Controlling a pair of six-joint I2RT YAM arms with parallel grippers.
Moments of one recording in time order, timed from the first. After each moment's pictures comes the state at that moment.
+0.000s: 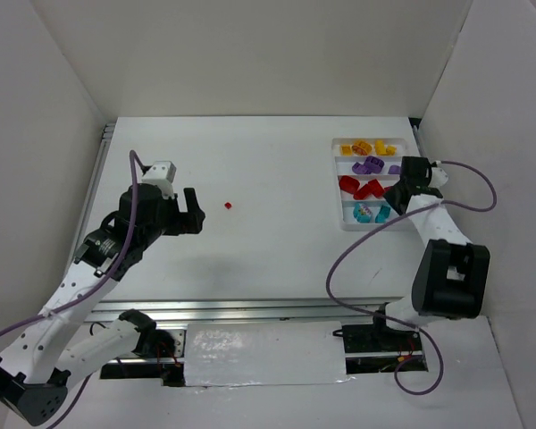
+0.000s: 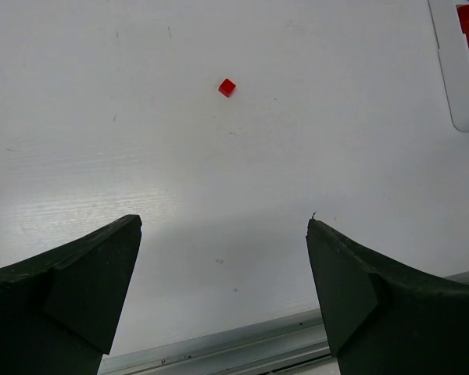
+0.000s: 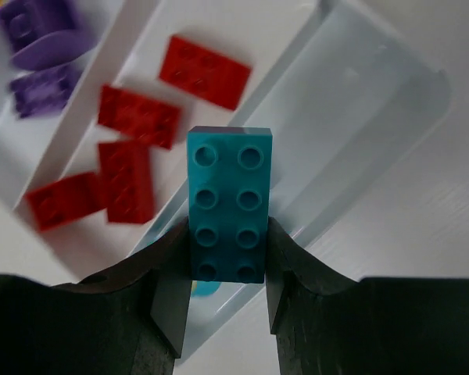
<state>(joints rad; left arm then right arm) -0.47 0.86 0.99 -0.67 -0.17 -0.38 -0.15 1.41 0.94 -0.35 0.23 0.72</state>
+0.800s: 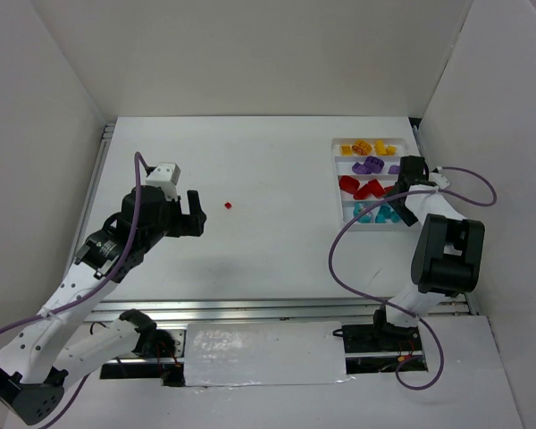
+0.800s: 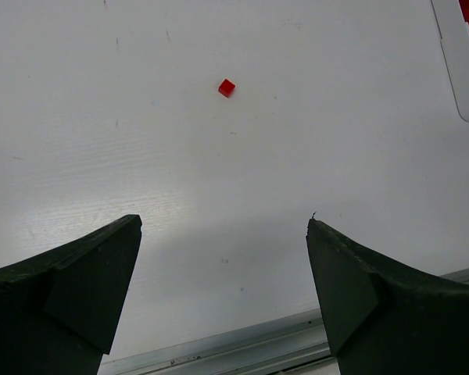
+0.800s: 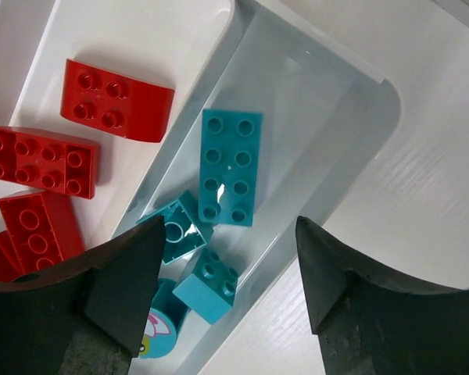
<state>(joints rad) -0.51 0.86 0.99 -0.67 -0.21 -0.34 -0.21 1.63 1.03 -0.43 0.39 0.76</state>
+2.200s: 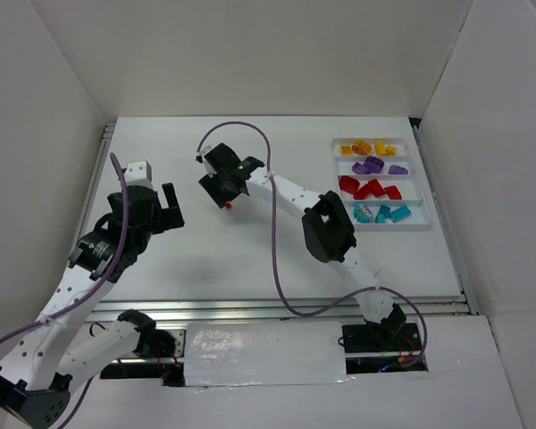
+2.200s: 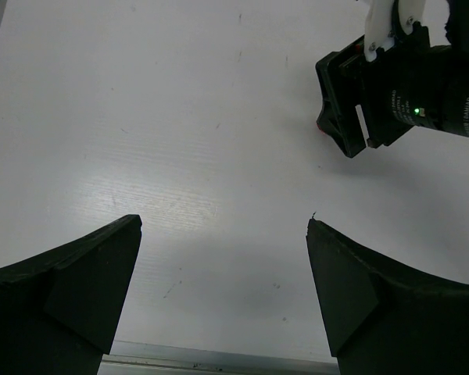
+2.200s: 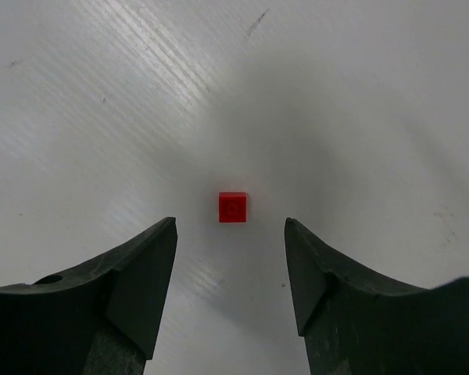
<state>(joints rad) -0.41 0.84 0.99 -0.74 -0.44 -0.42 0.81 2.42 2.21 -0.68 0.08 0.00</state>
